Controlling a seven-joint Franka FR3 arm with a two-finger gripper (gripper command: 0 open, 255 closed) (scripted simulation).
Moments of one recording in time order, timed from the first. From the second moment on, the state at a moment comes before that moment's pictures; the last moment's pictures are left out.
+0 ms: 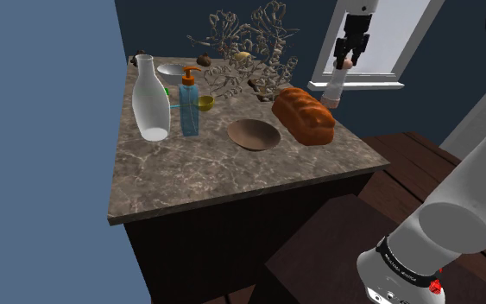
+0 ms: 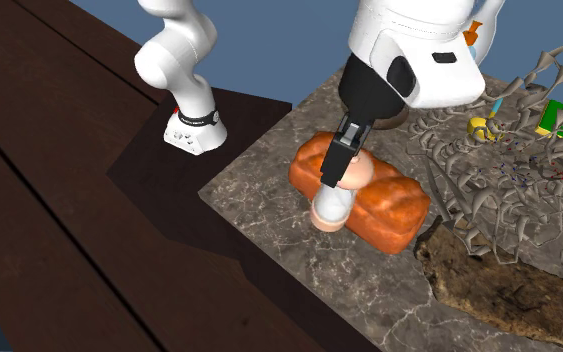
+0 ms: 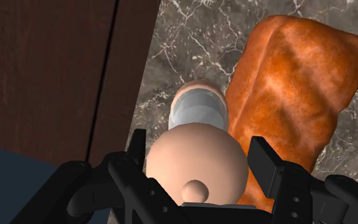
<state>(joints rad) -0.19 0.04 -0.36 -1.61 -0.14 1.61 -0.32</state>
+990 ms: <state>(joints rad) -0.08 -0.04 -0.25 -1.56 -0.15 1.45 -0.12</state>
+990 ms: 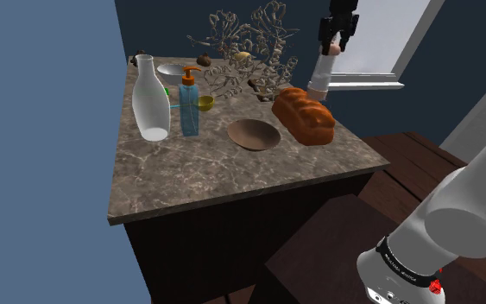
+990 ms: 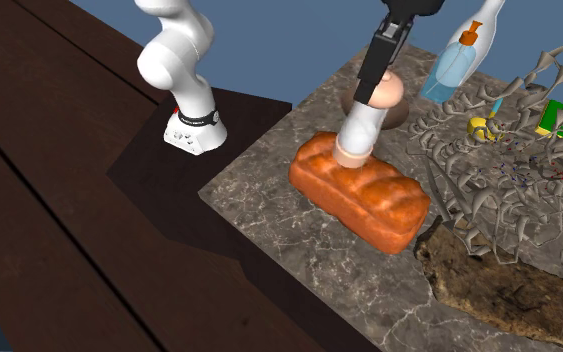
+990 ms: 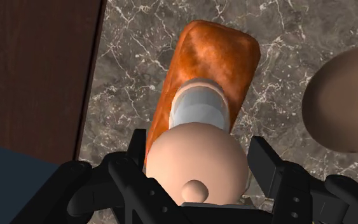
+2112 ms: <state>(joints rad) 0.12 0.02 -0.03 -1.37 -0.11 1.26 0.27</state>
